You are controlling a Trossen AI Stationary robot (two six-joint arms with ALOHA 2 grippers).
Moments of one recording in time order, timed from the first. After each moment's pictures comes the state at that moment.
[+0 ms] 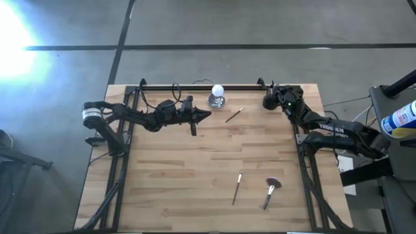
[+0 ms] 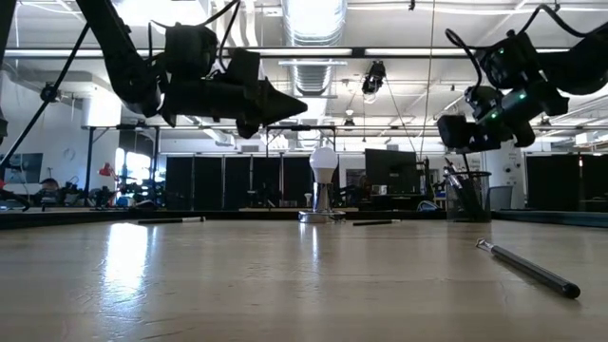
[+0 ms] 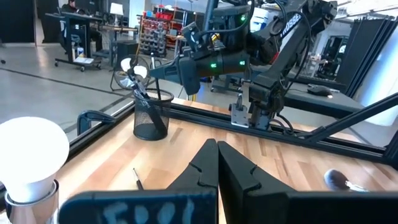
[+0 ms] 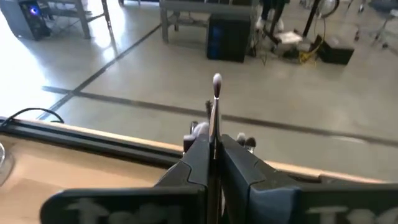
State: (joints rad) left arm 0.34 1.60 0.60 1.05 0.19 -0.16; right arm -0.77 0.99 0.27 0.39 0.55 0.17
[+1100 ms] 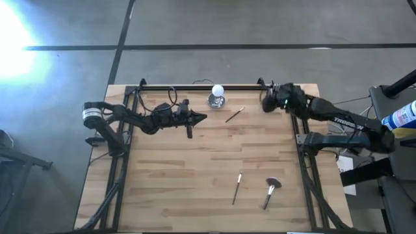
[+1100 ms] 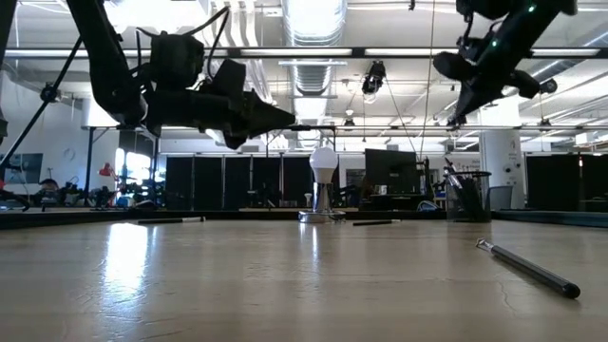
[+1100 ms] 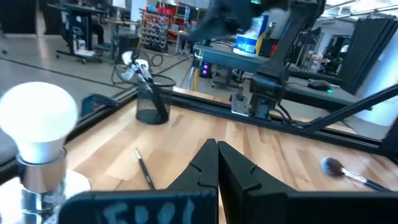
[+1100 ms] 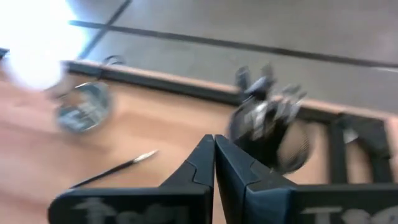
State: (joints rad) left arm 0.35 1.60 0.50 1.14 0.18 -0.17; right arm -0.46 0.90 0.79 -0.68 0.58 0.63
